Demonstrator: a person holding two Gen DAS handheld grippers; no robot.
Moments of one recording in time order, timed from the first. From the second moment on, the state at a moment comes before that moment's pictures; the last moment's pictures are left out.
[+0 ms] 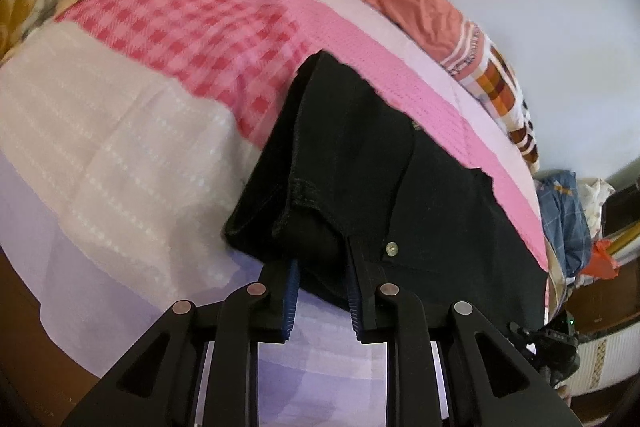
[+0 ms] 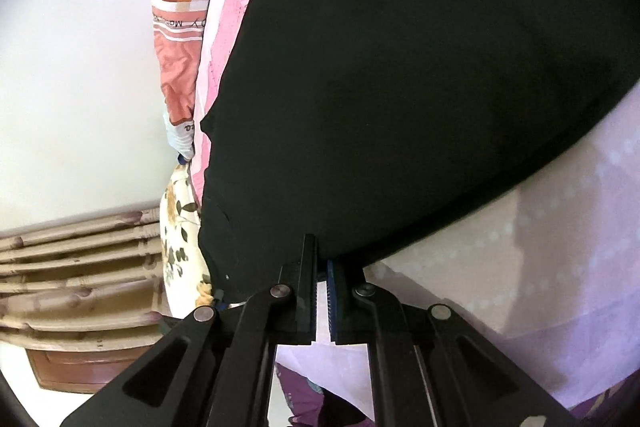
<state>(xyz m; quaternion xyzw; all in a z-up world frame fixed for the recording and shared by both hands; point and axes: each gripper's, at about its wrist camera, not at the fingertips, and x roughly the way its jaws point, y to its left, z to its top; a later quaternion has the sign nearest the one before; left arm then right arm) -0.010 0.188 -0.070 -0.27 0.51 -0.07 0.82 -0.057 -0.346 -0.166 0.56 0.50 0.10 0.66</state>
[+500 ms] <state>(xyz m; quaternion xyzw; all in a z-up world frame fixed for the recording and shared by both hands) -0.014 0.178 -0.064 -0.21 0.50 -0.05 0.84 -0.076 -0.393 -0.164 0.63 0.45 0.09 0.63</state>
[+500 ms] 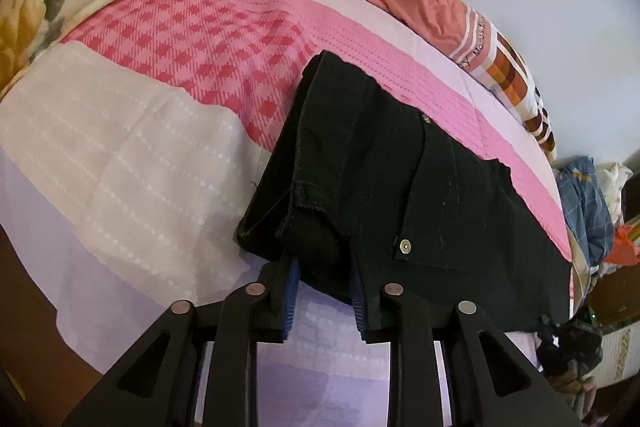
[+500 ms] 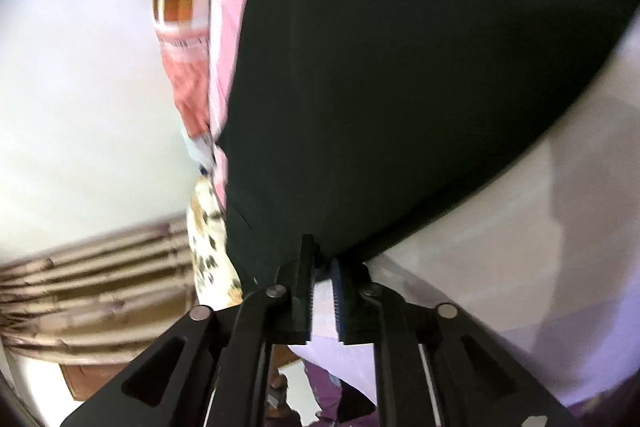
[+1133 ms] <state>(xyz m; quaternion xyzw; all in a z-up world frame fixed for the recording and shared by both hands) -0.014 0.186 -0.046 -0.17 0.49 0.00 0.86 -0.133 -0.536 -0.152 0.63 0.36 -0.05 0.69</state>
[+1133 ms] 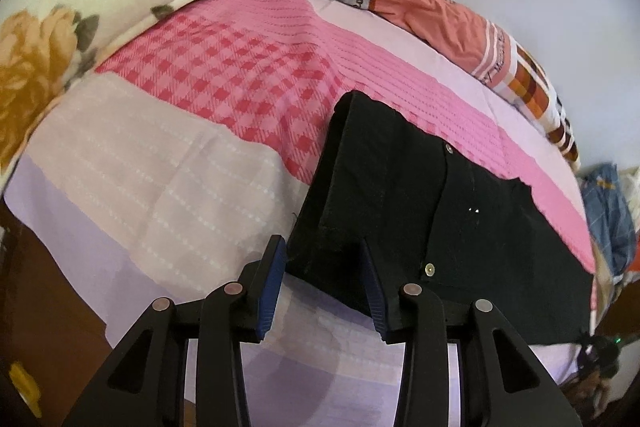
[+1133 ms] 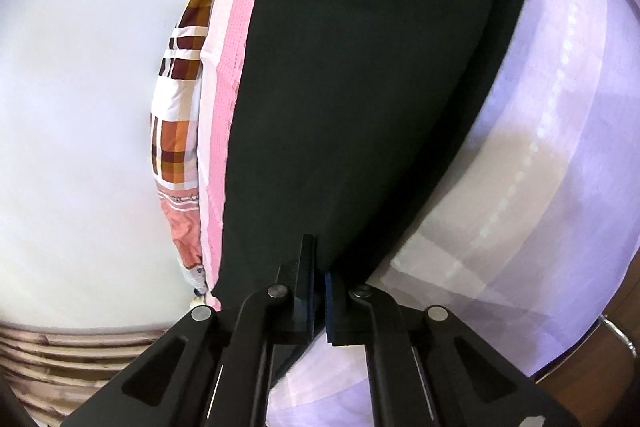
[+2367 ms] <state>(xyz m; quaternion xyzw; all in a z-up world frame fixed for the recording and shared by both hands) -0.018 0.145 -0.012 -0.13 0.42 -0.01 0.90 -0.040 -0.433 0.014 0.31 0.35 0.10 0.88</state>
